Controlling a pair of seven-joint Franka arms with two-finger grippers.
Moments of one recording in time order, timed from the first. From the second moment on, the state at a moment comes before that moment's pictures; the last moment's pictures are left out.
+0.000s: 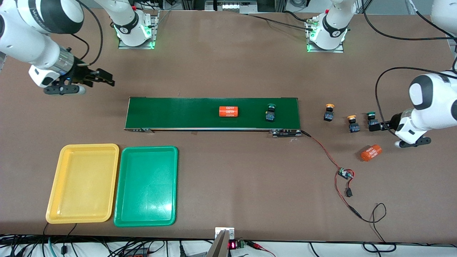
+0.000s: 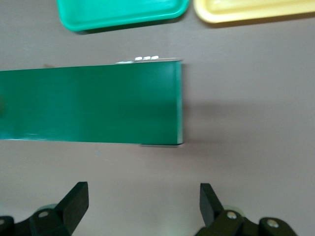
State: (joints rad) left arm 0.55 0.42 -0.27 -1.99 0.12 2.18 0.05; right arm 0.09 -0.19 0.01 -2.24 0.20 1.94 0.06
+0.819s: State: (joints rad) left arm 0.57 0.47 -0.28 -2.06 0.33 2.19 0.12; right arm 0.61 0.18 0.02 -2.08 0.02 2.23 0.78
